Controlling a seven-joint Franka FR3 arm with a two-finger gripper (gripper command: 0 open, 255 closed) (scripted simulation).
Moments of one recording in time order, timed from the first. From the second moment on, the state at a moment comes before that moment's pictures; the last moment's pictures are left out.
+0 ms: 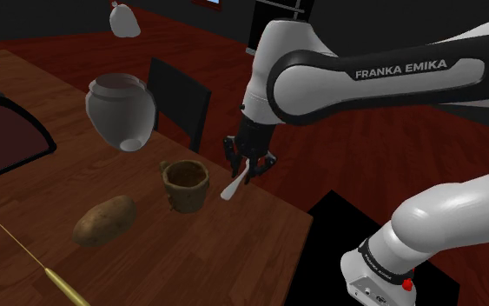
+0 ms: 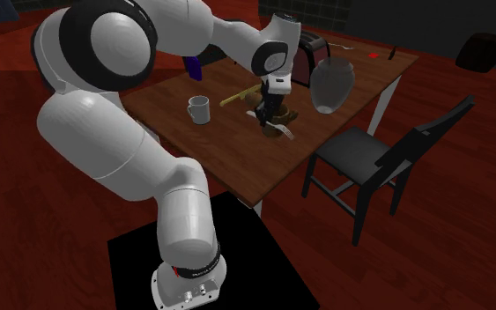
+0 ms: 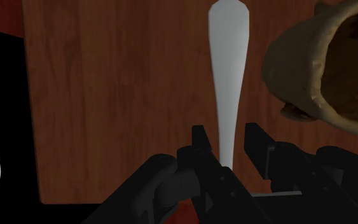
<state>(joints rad) -0.28 -0.43 0.76 -2.38 0.49 2.03 1.41</state>
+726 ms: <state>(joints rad) -0.28 -0.48 0.70 -2.27 0.47 1.88 1.43</state>
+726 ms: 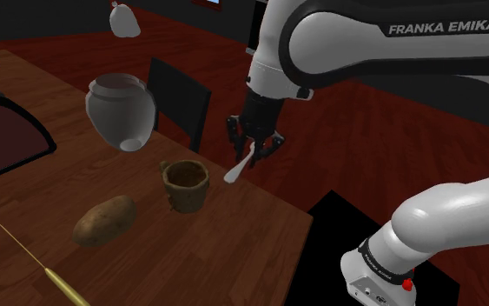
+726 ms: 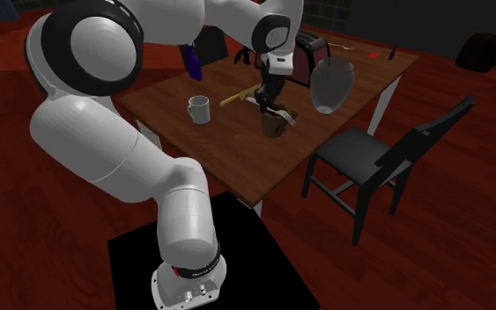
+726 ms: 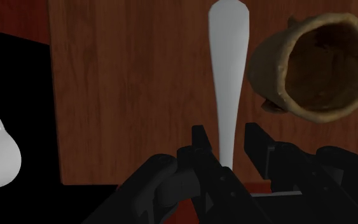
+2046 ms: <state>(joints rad) -0.24 0.31 0.93 -1.74 -0.12 1.99 1.91</state>
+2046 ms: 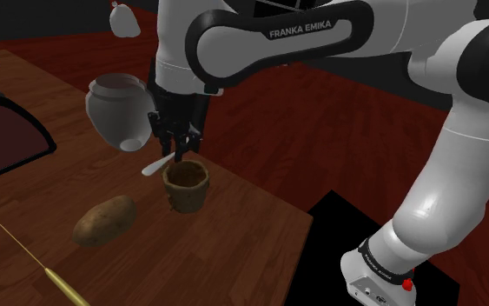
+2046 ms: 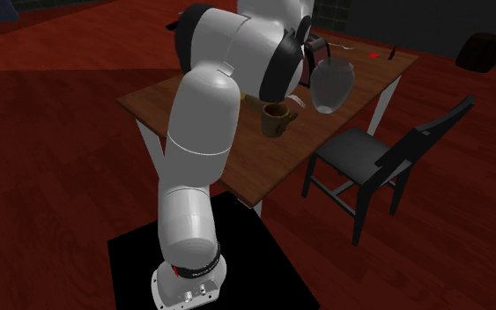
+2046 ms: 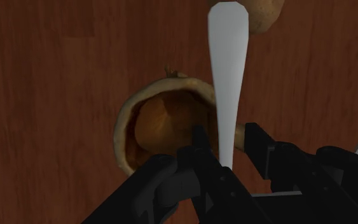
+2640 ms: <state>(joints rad) -0.23 0.33 0.92 -1.79 -0.14 2.05 1.92</state>
